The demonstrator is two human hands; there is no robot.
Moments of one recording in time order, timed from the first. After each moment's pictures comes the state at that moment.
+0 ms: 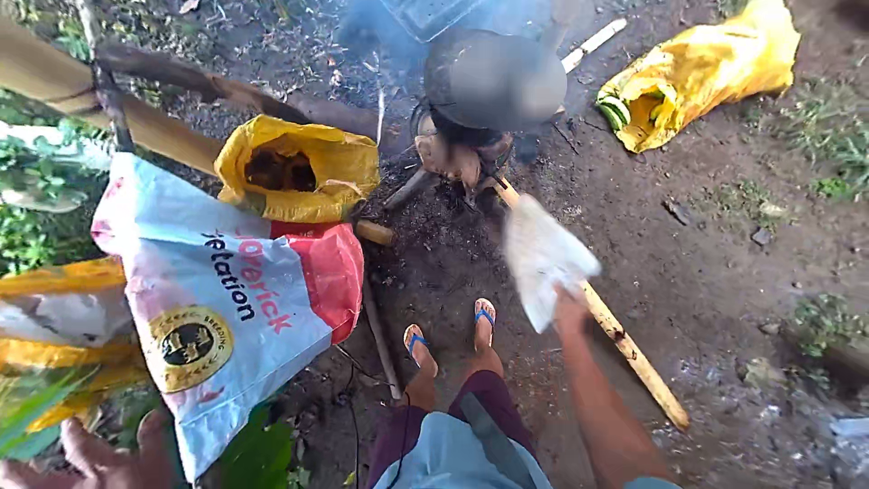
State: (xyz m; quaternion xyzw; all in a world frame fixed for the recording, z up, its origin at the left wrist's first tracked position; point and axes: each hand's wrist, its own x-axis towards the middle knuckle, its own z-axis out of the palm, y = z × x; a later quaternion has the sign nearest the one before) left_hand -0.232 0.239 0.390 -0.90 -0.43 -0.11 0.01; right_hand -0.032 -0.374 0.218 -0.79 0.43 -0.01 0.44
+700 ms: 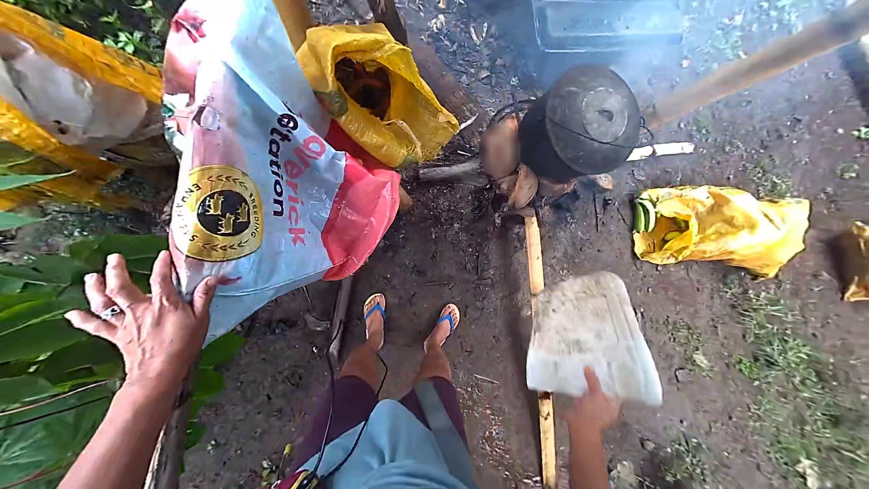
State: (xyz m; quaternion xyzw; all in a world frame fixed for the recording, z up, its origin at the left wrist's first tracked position) left_hand -0.262 0.262 0.303 -0.89 -0.44 -0.04 -0.11; right_hand -0.067 -0.355 0.283 -0.75 0.41 -0.10 0.50
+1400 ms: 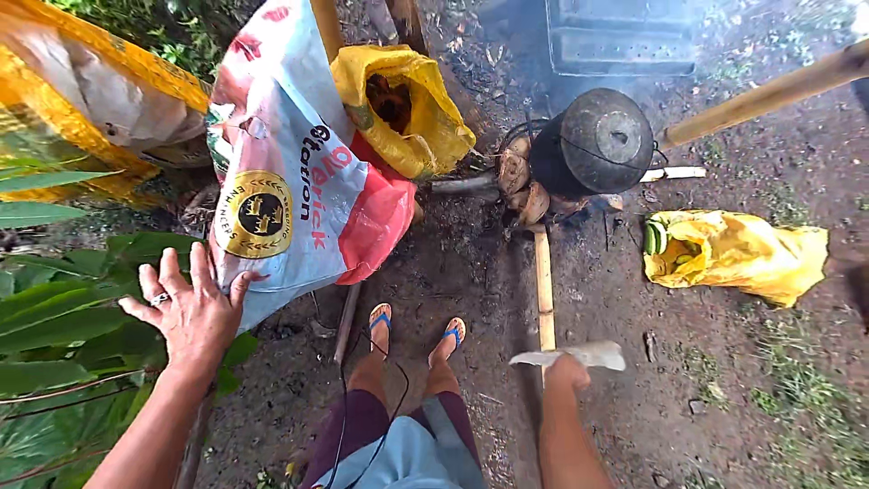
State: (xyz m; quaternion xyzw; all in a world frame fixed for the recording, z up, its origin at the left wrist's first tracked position) left_hand -0.256 0.266 0.296 -0.88 -0.45 -0.05 -0.11; right_hand -0.023 -0.292 0.228 -0.85 0.48 0.05 0.22
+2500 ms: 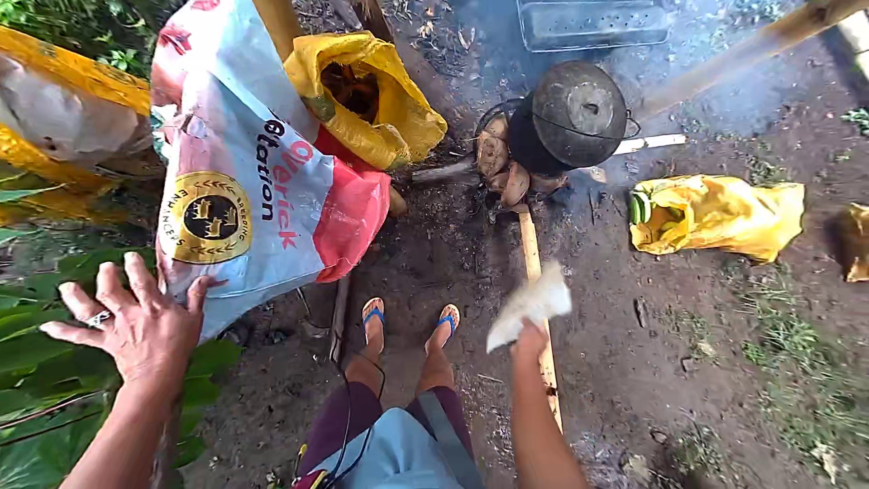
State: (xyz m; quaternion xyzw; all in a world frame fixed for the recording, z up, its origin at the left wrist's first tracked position) left_hand -0.253 0.261 0.294 -0.88 -0.47 -0.05 -0.08; right_hand -0.039 -0.267 0.221 -0.81 0.43 0.03 0.40
